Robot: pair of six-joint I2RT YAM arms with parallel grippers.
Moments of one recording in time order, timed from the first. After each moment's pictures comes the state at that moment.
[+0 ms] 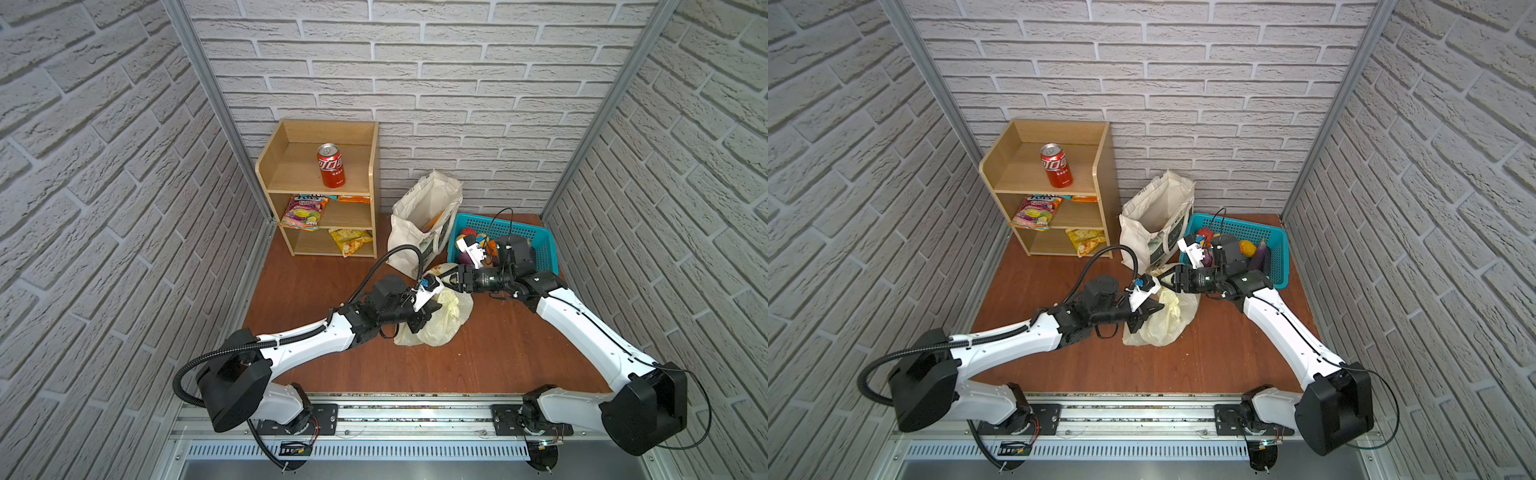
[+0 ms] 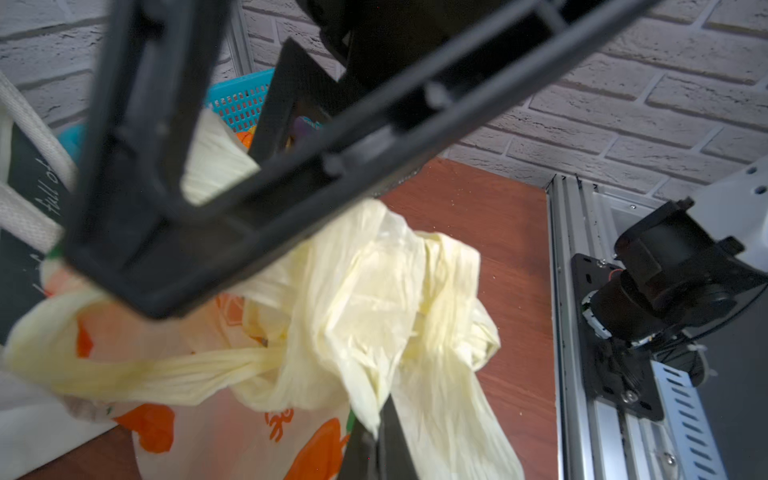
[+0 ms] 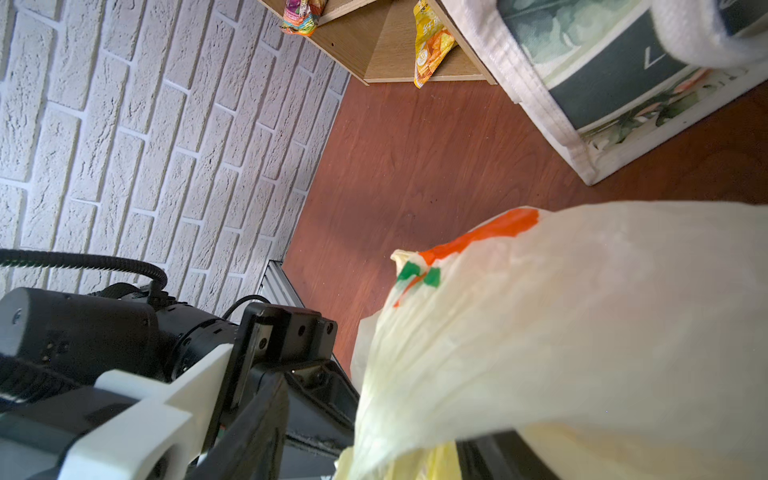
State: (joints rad) left arm -0.90 1.38 0.82 0.16 0.32 0.03; right arm 0.29 1.26 1.04 -0.49 -0.74 0.48
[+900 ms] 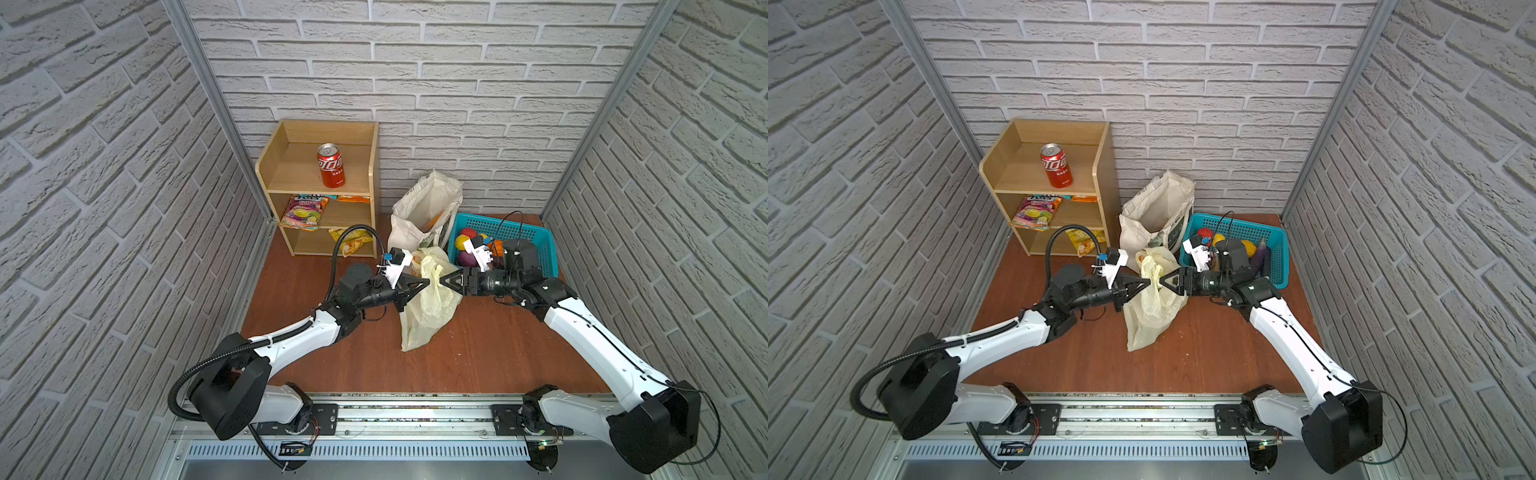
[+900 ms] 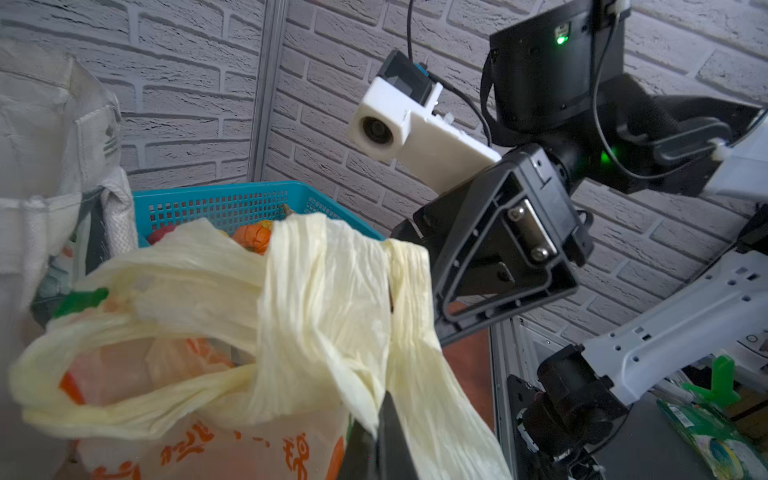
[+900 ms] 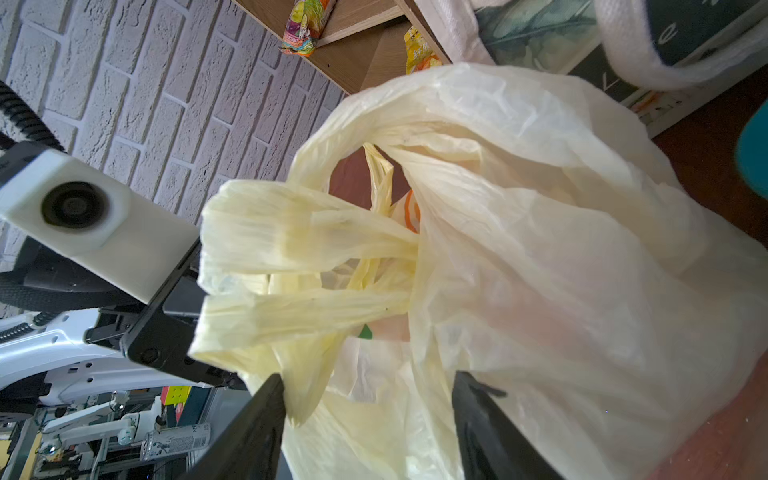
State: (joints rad) left arm -0.68 1.35 0.71 0.59 0.62 -0.32; right arm 0.29 1.17 1.00 -0.49 -0.69 0.48
